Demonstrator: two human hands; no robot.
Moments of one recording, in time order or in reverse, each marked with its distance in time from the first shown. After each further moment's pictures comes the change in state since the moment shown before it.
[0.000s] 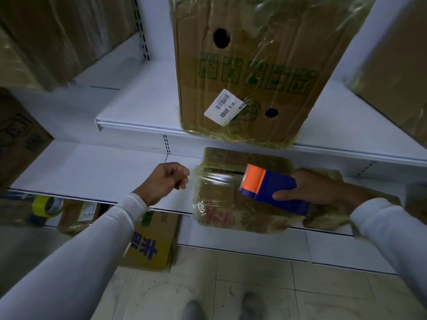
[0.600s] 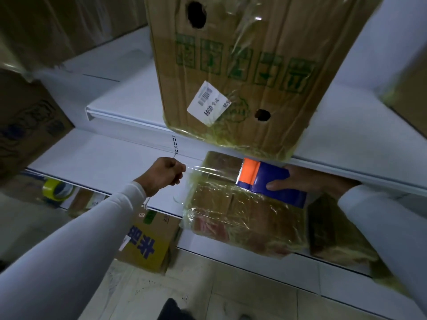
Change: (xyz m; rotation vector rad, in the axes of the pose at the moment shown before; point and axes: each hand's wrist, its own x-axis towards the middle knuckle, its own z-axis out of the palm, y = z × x) left_hand 0.043 -0.013 0.014 0.061 0.230 -0.199; right_hand 0.081 0.016 -0.043 0.076 -0.076 -0.030
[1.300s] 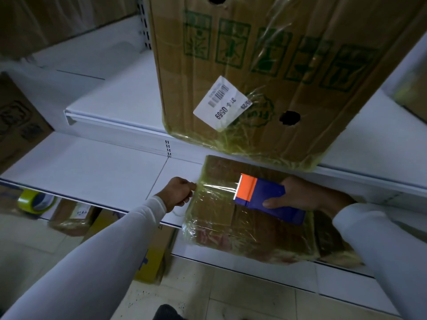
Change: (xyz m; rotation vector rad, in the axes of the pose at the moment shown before) left_hand 0.042 -0.038 0.045 -0.018 -0.113 -0.255; right_hand 0.022 0.016 0.023 -0.268 0.038 0.063
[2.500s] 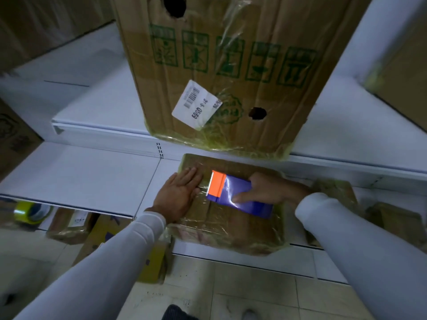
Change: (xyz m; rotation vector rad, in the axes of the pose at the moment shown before) left_hand -0.012 -0.021 0.011 1.155 0.184 0.785; right_hand 0.007 -0.029 0.028 -0.173 0.046 0.021
